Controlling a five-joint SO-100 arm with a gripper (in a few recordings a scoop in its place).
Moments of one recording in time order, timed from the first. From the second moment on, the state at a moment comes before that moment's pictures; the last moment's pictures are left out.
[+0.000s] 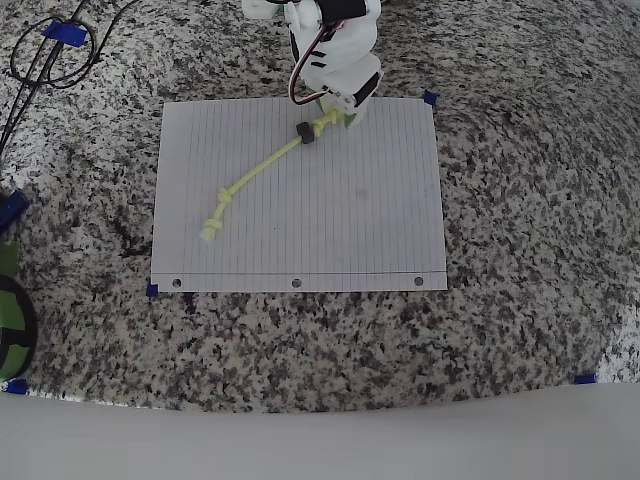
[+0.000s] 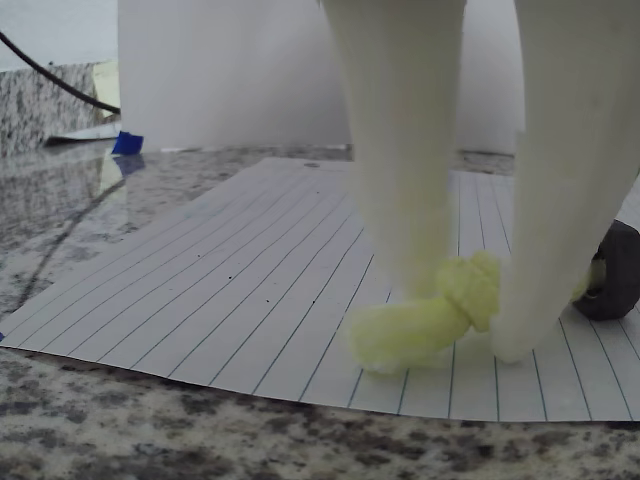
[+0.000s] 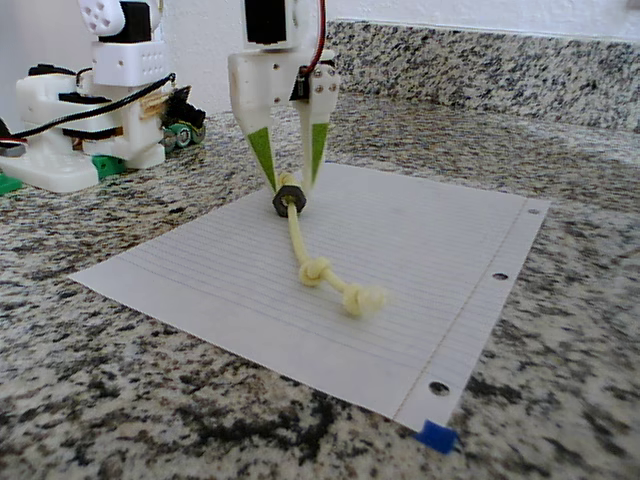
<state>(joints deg) -17.0 108.2 139.0 55.1 -54.1</state>
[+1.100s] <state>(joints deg) -2.9 170.1 138.7 61.3 -86.2</state>
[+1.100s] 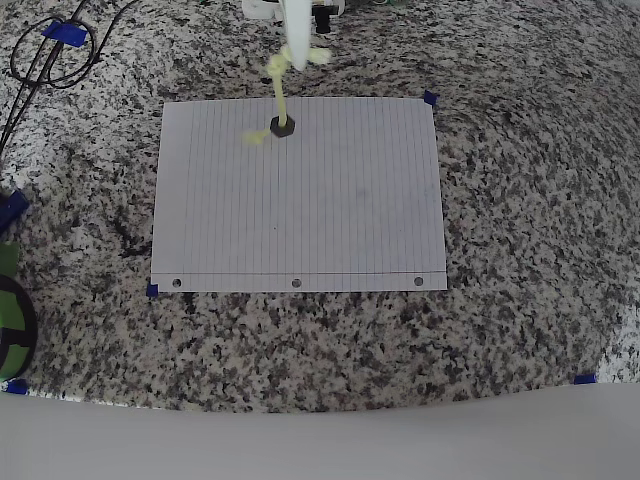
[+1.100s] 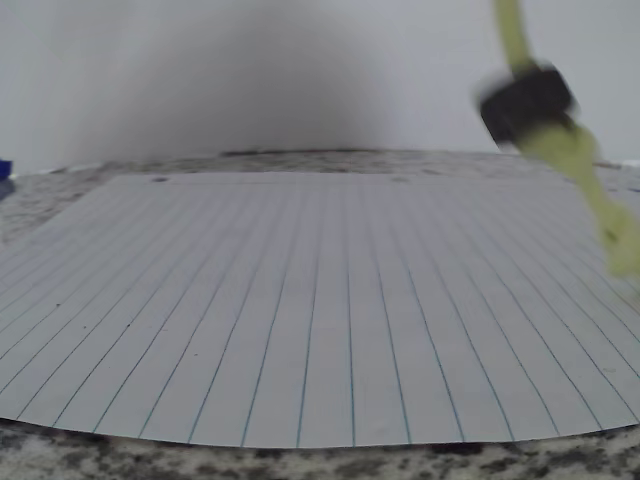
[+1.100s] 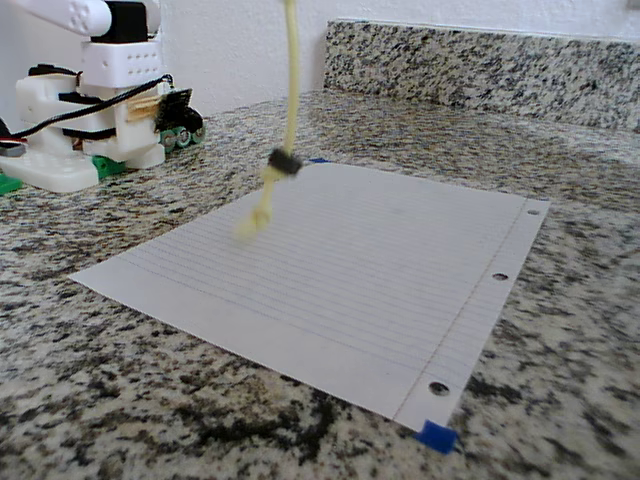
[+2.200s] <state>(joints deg) 14.5 172.5 151.3 52.7 -81.4</state>
